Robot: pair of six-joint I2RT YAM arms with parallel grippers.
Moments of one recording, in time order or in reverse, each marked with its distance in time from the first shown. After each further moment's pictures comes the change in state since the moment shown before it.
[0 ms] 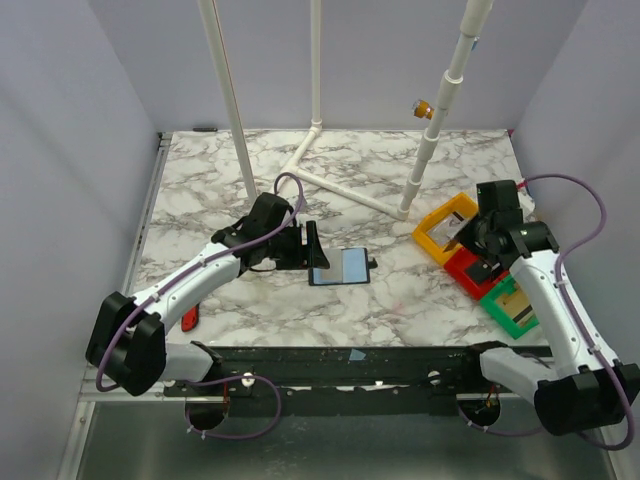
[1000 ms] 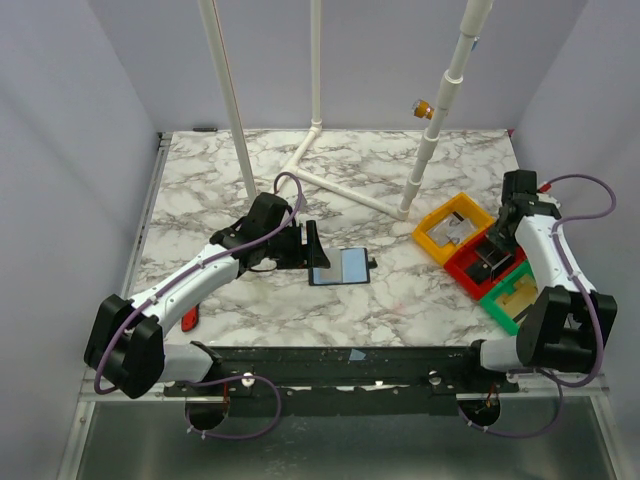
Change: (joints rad) left arm 0.000 -0.016 -0.005 0.018 0.016 0.000; right arm -0.356 0.303 0.015 0.061 0.125 -0.200
